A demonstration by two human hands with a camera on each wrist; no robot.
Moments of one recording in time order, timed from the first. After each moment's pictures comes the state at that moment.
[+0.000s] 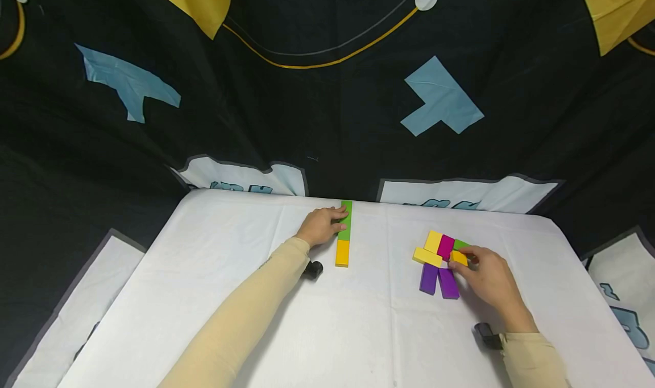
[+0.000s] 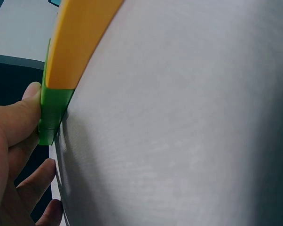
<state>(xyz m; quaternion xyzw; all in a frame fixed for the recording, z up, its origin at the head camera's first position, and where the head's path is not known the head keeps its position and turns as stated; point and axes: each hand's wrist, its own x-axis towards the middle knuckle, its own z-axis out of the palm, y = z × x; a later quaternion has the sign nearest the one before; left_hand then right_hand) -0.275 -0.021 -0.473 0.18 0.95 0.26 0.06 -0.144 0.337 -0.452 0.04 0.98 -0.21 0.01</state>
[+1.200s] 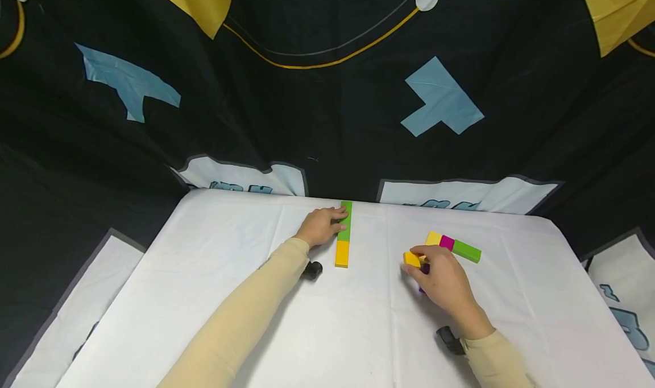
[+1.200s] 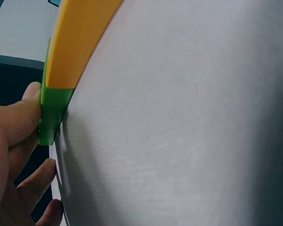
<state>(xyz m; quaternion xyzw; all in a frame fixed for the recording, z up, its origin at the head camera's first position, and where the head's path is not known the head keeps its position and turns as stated) -0.274 -0.022 -0.473 0.18 0.95 0.25 0.06 -0.137 0.254 -0.443 -0.09 0.96 -0.26 -0.08</state>
